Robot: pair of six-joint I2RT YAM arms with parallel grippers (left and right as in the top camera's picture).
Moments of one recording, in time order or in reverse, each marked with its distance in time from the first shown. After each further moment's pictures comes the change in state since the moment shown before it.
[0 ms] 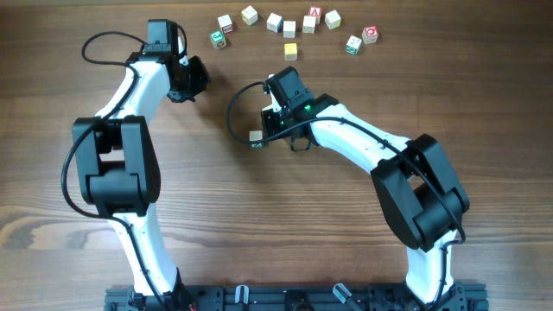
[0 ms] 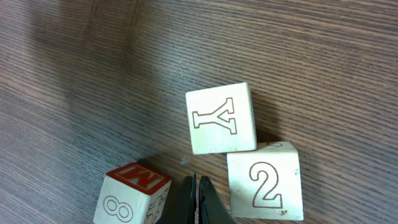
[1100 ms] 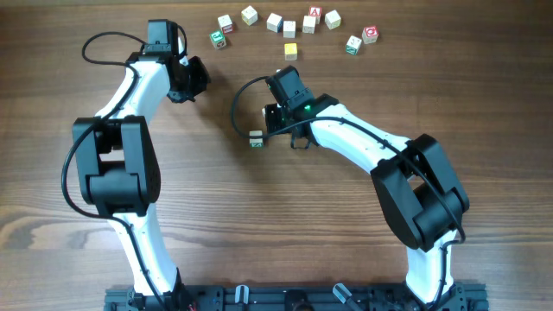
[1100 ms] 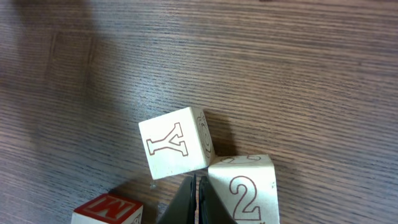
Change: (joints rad) left arm 0.000 0.000 0.000 -0.004 0.000 0.000; right arm 0.000 0.001 0.000 0.021 0.128 0.100
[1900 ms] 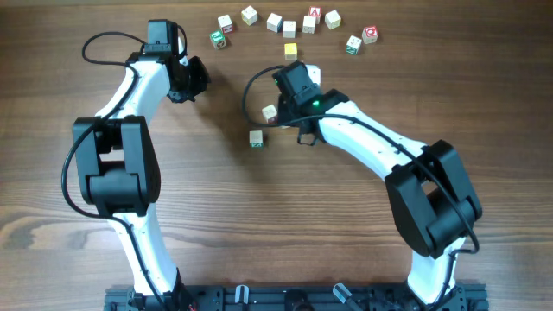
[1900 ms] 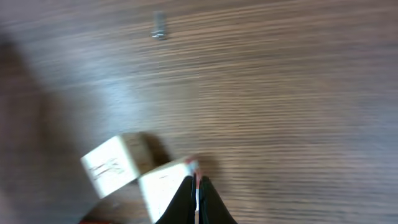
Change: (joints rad) left arm 0.000 0.000 0.000 0.000 0.000 0.000; right arm -0.033 -0.064 0.000 -0.092 0.162 0.200
